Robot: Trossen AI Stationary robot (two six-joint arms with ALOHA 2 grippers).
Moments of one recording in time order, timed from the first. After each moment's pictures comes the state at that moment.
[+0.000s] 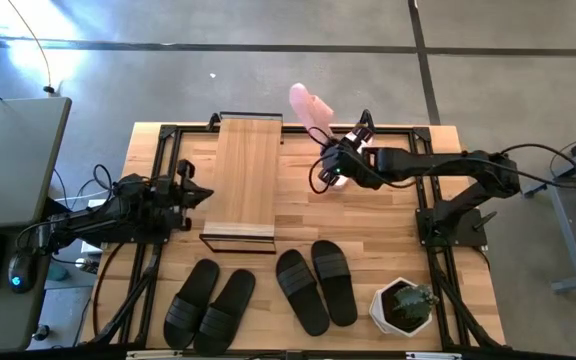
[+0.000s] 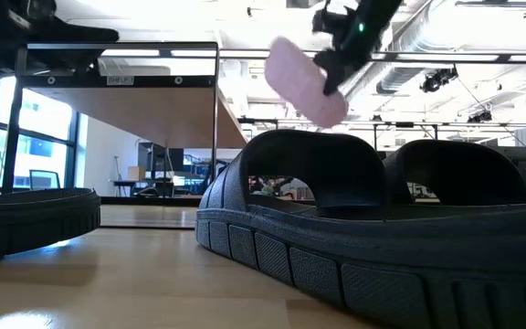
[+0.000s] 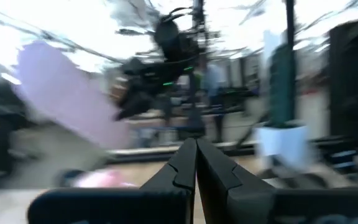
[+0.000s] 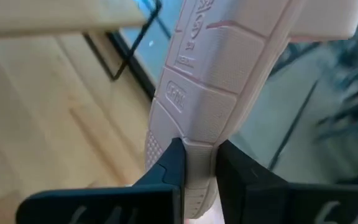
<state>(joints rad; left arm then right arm) 0.41 0.01 0.01 0.25 0.25 0.08 -0.11 1.49 1.26 -0.62 0.84 -0.01</state>
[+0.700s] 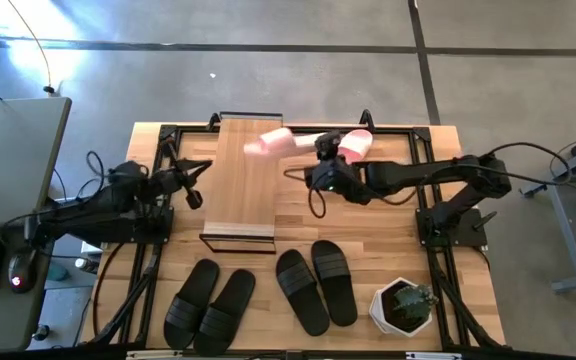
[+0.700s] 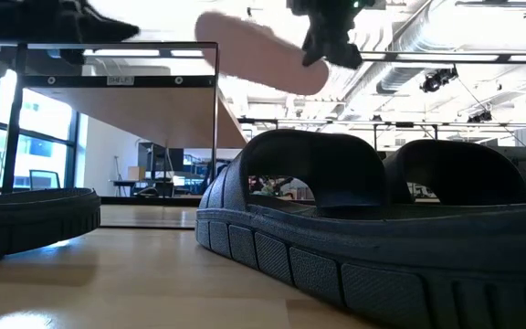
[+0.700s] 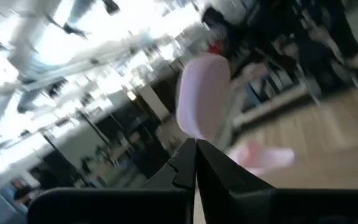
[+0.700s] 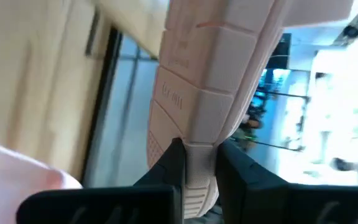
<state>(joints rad) 0.41 0.29 0.26 0.16 -0.08 0.69 0.02 1.58 1.34 -0.46 1.03 -0.96</state>
